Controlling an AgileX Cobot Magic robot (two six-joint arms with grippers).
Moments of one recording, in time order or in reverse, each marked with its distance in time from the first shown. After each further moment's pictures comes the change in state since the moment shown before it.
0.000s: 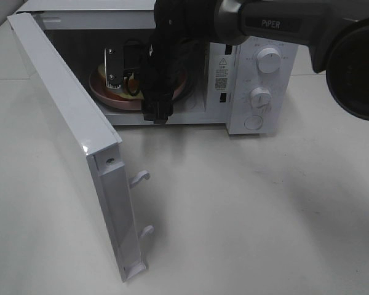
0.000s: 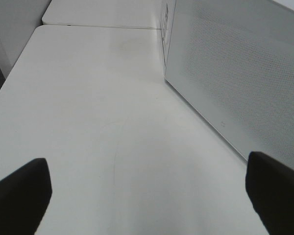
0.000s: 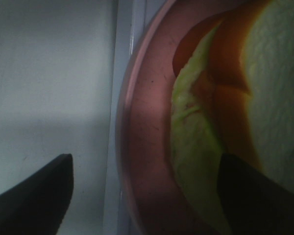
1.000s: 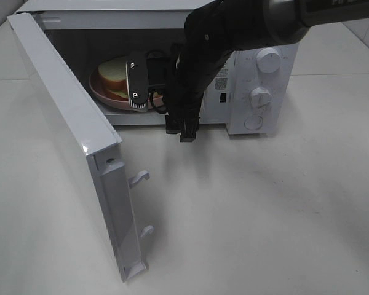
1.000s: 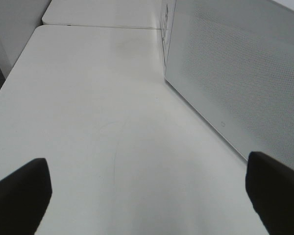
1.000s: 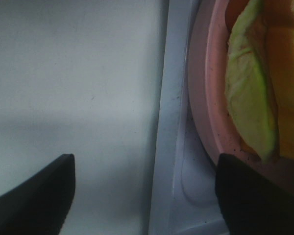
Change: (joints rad) left arm 0.000 0.000 0.000 0.000 0.000 0.000; right arm 0.008 -0.293 0.509 -0.104 -0.226 0.079
